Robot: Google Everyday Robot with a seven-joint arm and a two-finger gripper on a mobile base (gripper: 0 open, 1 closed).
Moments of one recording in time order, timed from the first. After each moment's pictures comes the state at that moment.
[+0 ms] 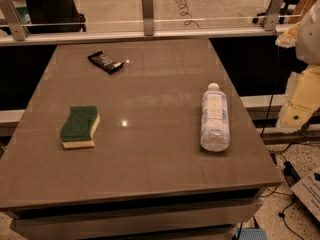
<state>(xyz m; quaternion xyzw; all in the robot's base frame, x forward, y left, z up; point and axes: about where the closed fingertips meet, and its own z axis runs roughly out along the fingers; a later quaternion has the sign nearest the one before) 0.438 -0.216 0.977 -0.60 0.78 -0.04 0.16</state>
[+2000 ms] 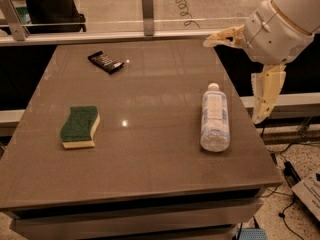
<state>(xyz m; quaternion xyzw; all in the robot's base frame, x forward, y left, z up) 0.472 -0.136 0.955 -0.82 0.52 0.05 0.21</state>
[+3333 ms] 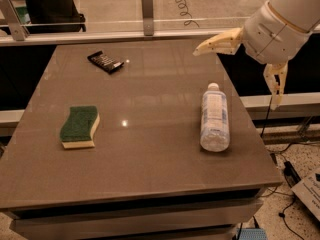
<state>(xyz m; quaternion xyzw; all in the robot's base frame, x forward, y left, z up) 0.486 -0.155 0.946 -0.95 0.26 -0.02 0.18</state>
